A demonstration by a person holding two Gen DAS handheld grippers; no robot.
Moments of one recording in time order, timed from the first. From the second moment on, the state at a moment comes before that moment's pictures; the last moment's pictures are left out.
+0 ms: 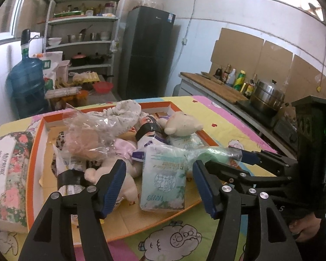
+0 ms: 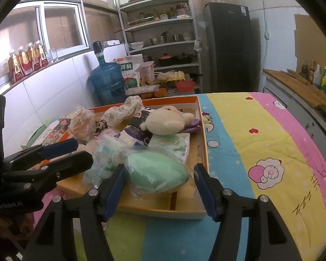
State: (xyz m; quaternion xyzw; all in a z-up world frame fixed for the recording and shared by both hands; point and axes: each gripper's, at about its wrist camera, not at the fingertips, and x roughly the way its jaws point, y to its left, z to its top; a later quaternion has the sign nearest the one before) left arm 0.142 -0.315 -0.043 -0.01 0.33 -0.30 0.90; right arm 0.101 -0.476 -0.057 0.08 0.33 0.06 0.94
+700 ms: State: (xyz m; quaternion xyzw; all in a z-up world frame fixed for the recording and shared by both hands) left arm 0.114 -0.269 -0.024 -0.03 0.30 -0.29 0.91; right arm 0.077 -0.439 -0.024 0.05 0.30 0.08 0.95
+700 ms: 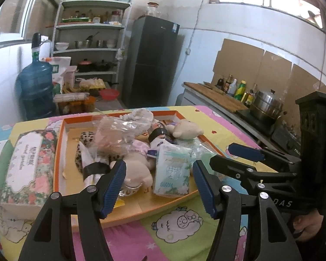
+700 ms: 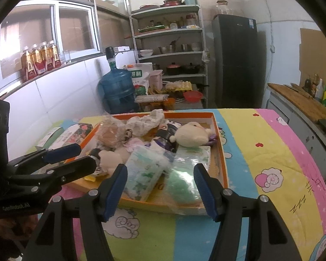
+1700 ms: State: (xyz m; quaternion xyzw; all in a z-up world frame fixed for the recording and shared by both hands) left arm 0.072 -0.192 -0.011 -0.05 0.27 -0.27 0.92; right arm 0.049 -0.372 -0.006 0.03 0.28 0.10 0.95
